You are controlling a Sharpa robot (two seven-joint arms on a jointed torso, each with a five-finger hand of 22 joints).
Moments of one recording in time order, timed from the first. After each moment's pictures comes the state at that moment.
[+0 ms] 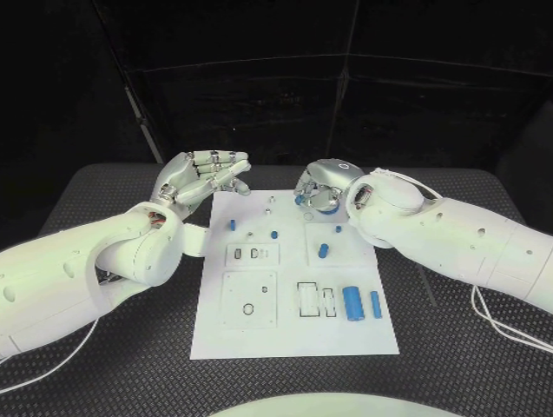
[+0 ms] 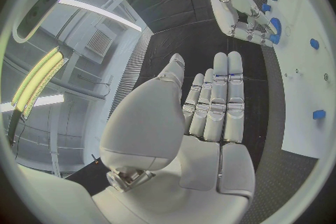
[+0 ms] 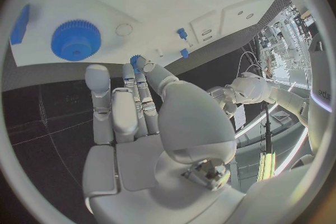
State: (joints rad) left arm 1.04 -0.88 0.13 1.63 -0.18 -0.39 0.45; left_hand 1.44 -0.05 0.02 0.21 0.05 0.93 0.20 0.14 0.07 1.04 0.14 0.13 0.07 1.20 0.07 0.34 0.30 0.18 1.04 0.18 0.53 0.25; right arm 1.07 -0.57 0.18 1.27 -1.72 -0.23 -0.11; right_hand 1.29 0.04 0.33 -0.27 0.21 1.11 0.15 0.08 0.07 1.24 0.07 0.08 0.08 1.47 -0.01 1.31 1.07 0.16 1.16 0.09 1.15 0.76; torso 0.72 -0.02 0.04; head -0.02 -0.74
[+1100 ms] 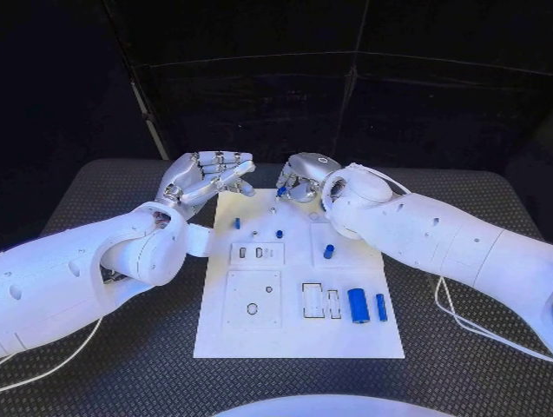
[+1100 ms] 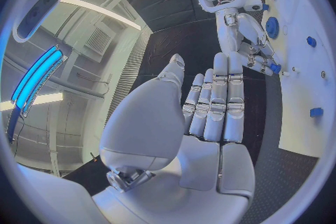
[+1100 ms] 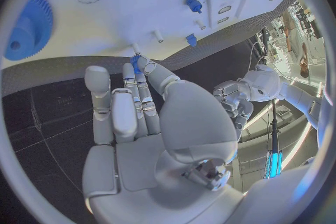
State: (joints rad) left arm 1.05 -0.88 0.13 1.63 -0.18 -0.39 0.45; left_hand 1.44 -0.05 0.02 0.21 0.05 0.93 0.20 0.14 0.07 1.04 0.14 0.13 0.07 1.20 0.07 0.34 0.30 0.18 1.04 0.18 0.53 0.25; right arm 1.10 -0.38 0.18 1.06 -1.68 -0.26 -0.09; right_hand 1.26 0.02 0.36 -0.25 0.19 1.11 0.15 0.07 0.07 1.24 0.07 0.08 0.08 1.47 -0.01 1.32 1.08 0.16 1.16 0.09 1.17 0.77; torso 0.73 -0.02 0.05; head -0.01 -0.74
